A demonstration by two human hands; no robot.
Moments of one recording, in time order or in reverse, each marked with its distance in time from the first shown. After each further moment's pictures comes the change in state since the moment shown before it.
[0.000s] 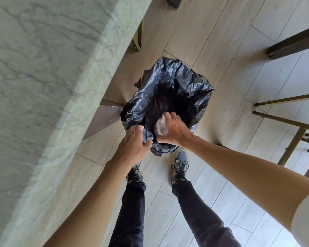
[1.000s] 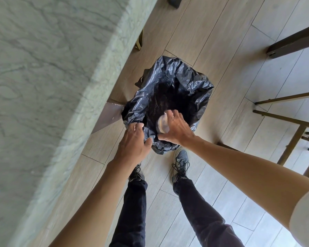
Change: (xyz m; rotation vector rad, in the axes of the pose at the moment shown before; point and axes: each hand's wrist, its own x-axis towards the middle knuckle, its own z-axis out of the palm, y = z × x) left_hand -0.011 -0.001 -0.003 0.028 0.113 0.034; right_hand -0.005 -0.004 0.004 0.013 0.081 0.013
